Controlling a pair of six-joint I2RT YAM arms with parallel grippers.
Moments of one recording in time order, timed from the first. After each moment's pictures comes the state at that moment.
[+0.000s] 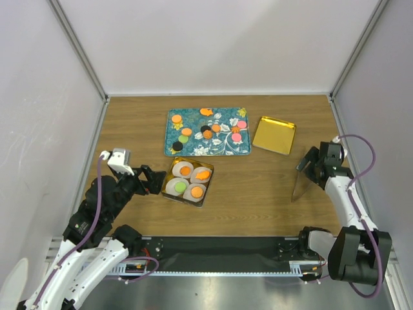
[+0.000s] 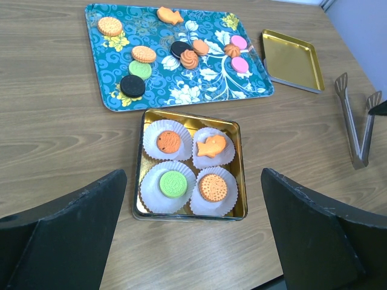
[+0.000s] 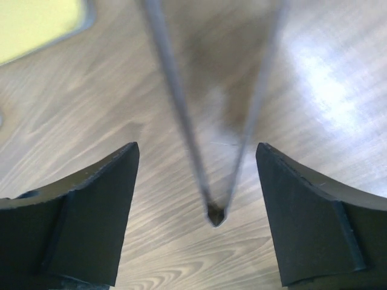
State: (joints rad) left arm -0.54 0.37 0.73 -0.61 -0.15 -0.36; right arm -0.15 1.08 0.66 -0.49 0.10 0.52
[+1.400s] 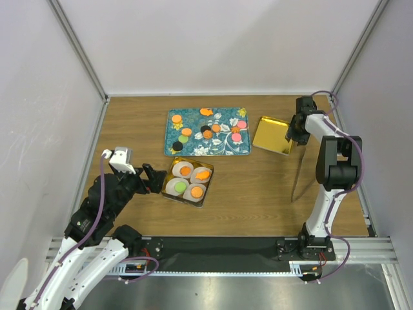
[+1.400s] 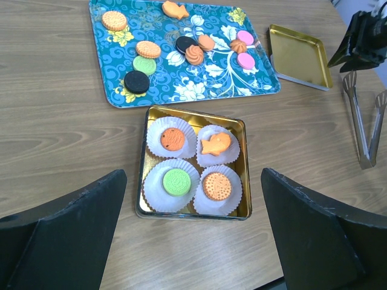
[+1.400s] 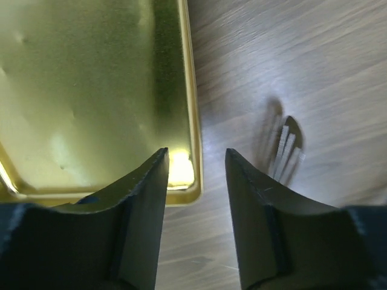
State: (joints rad) left arm -0.54 0.40 0.73 -0.61 -0.16 -0.36; right arm -0.01 1.97 1.48 -0.60 0.17 0.35
